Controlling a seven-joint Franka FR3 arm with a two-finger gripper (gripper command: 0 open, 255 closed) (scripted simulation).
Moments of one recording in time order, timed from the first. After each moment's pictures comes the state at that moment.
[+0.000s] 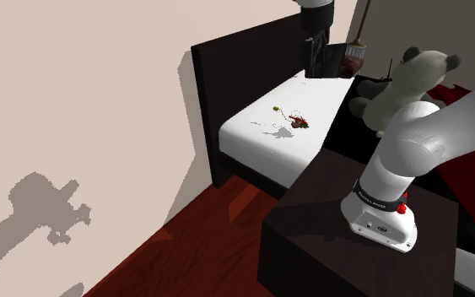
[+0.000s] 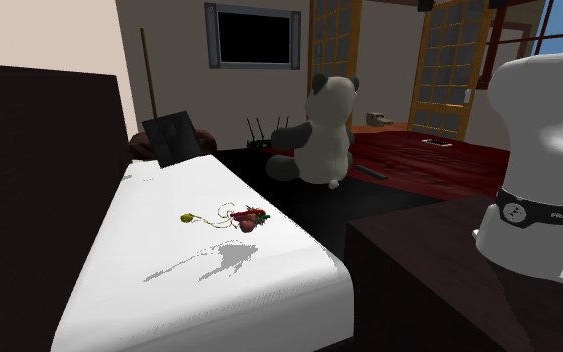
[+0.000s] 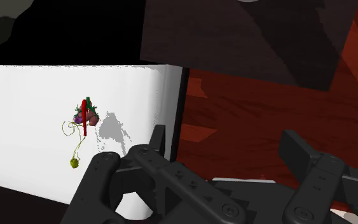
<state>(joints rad) 0.01 -0.77 0.05 -2.34 -0.12 1.45 -0.08</state>
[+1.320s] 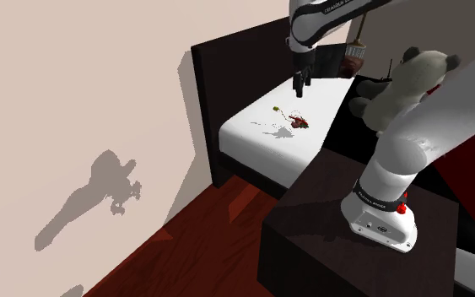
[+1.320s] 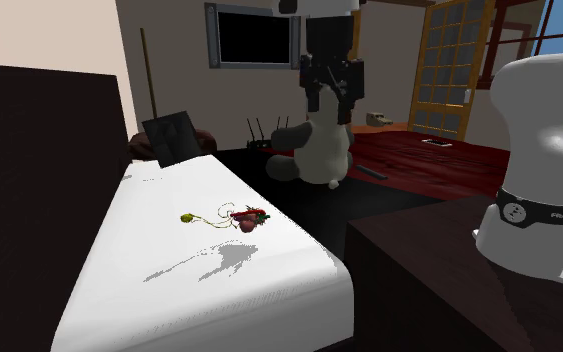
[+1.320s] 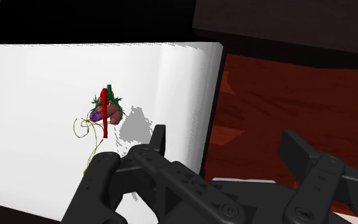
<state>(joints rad) -0.10 -0.40 -0.23 -2.45 -0.29 1.97 -0.31</state>
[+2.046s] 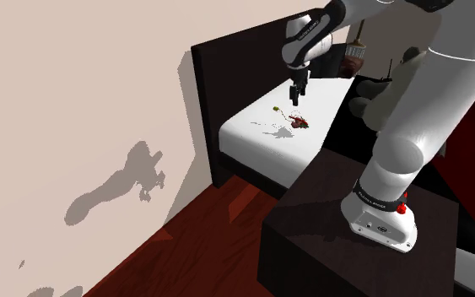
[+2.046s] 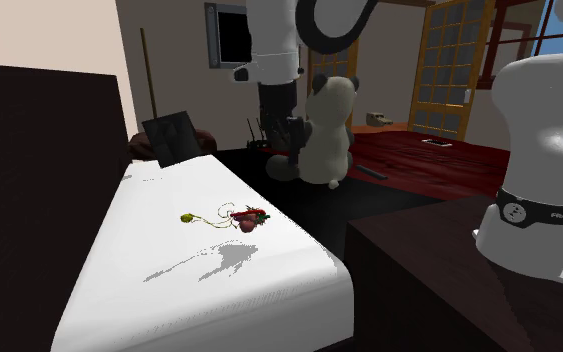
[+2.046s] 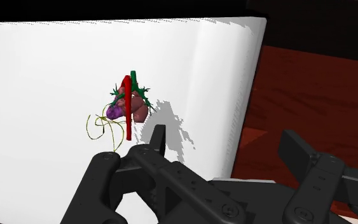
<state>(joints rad) -0.14 0.01 -0.37 -2.30 -0.23 2.25 -0.49</state>
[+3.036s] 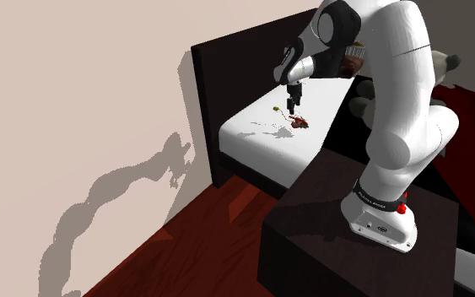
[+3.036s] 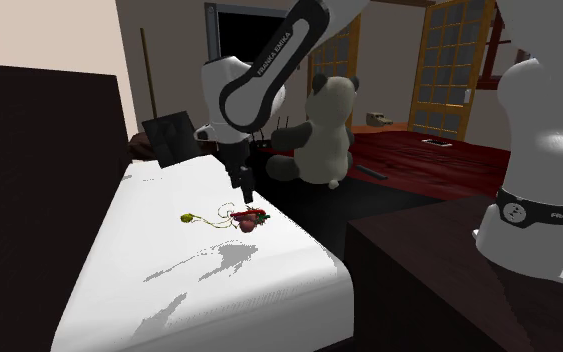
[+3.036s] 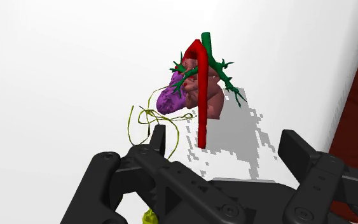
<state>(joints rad) -0.33 0.60 -0.33 -1.86 0.01 2.39 -0.76</state>
